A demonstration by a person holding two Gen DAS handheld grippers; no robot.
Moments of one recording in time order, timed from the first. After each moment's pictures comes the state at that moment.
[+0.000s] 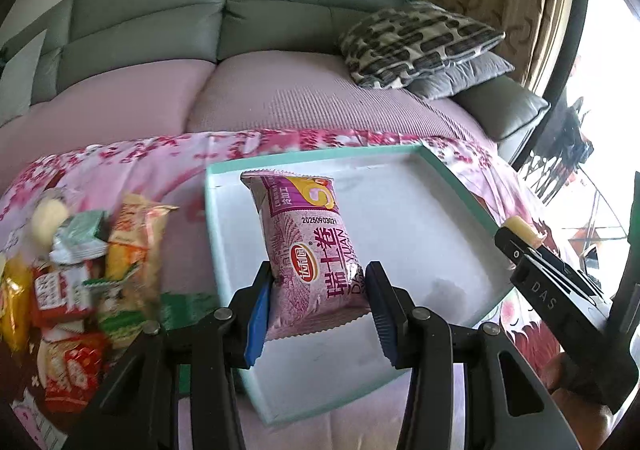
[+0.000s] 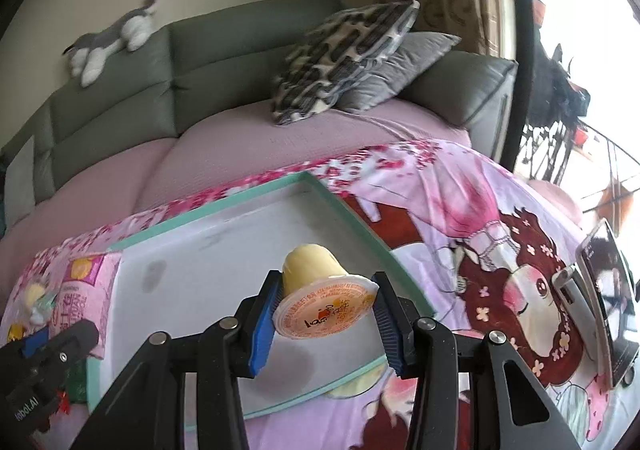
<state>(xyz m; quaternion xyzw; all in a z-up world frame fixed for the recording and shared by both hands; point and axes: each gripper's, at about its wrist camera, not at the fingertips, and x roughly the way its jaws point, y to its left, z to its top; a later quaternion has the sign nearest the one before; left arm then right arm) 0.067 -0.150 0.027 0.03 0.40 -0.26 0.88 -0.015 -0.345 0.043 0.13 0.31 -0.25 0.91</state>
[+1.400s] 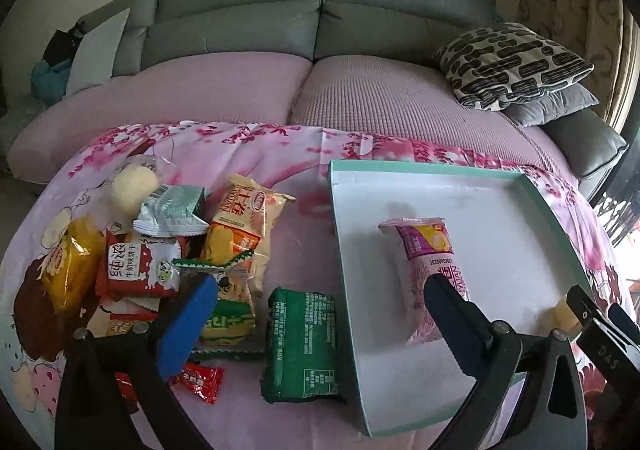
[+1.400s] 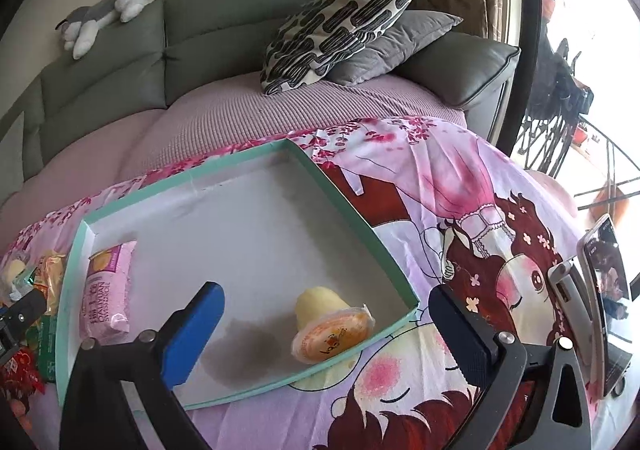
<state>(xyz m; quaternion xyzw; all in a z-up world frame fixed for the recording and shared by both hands) 0.081 -0.096 0.014 0.01 0.39 -0.10 0.91 -0.008 -0.351 0.025 0.11 0.36 -0.25 0.89</state>
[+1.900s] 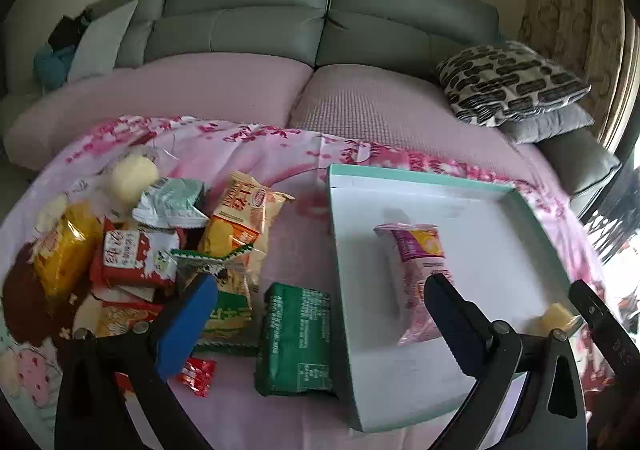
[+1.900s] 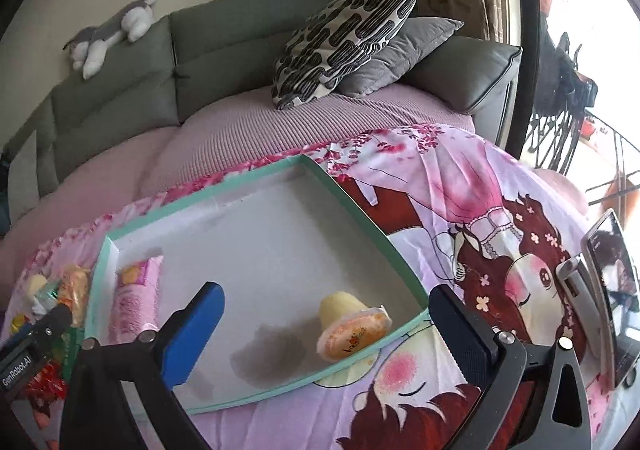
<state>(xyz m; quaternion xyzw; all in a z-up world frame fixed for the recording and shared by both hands) 0.075 -0.086 0.015 -0.04 0.39 -0.11 0.92 -0.016 -0.347 0.037 0.15 0.33 -0.23 0.90</state>
